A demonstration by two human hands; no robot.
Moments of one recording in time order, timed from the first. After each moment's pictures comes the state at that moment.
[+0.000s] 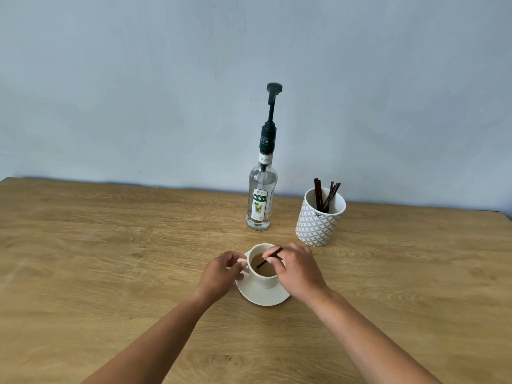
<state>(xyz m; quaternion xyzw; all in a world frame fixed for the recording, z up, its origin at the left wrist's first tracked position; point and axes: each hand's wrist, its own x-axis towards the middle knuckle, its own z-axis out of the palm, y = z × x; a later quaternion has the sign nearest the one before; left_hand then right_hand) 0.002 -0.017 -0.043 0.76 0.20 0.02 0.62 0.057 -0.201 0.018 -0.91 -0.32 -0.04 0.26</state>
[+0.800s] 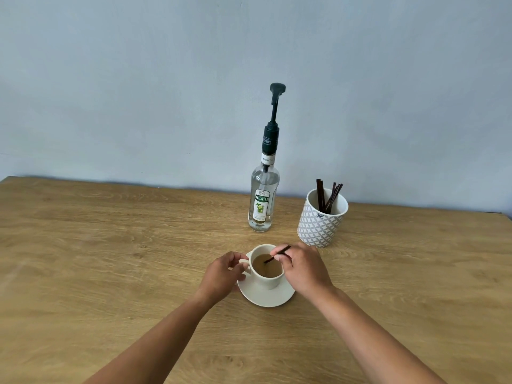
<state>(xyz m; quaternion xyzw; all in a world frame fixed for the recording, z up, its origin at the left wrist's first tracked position) 0.002 -0.016 -0.043 0.76 0.20 0.02 0.61 0.064 -0.206 0.019 -0.92 -0.27 -0.03 0.29</state>
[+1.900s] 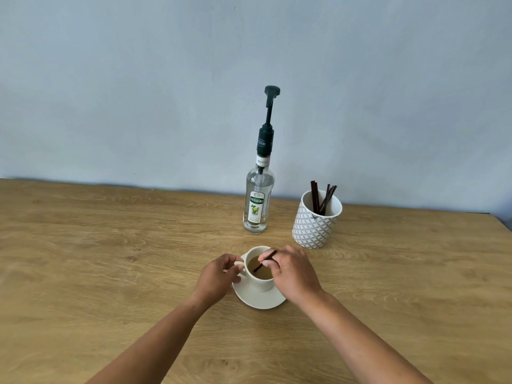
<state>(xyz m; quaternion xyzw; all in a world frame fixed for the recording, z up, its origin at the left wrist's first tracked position) 0.003 -0.016 -0.044 0.78 0.19 0.02 0.60 0.054 -0.197 0.019 -0.92 -0.31 -0.03 0.25</state>
